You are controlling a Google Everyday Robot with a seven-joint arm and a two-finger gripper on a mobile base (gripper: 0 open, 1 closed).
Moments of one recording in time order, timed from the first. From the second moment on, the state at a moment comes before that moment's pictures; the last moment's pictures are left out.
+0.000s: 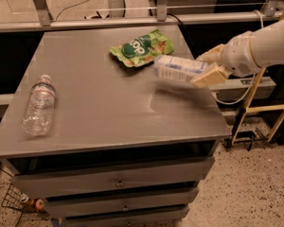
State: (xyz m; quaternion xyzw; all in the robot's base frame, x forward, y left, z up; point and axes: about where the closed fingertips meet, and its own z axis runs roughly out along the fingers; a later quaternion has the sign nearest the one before) arm 0.595 -0.169 0.897 -0.56 0.72 0.10 0.40
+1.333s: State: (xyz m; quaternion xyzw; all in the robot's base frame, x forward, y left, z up) arm 0.724 -0.189 0.861 -0.54 0.73 0.09 0.42
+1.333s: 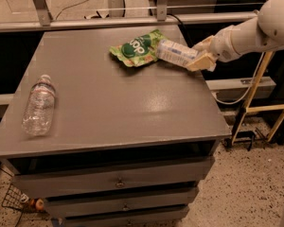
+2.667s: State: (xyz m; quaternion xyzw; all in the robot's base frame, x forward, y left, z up) arm 0.745 -0.157 0.844 -0.56 0.71 0.12 0.41
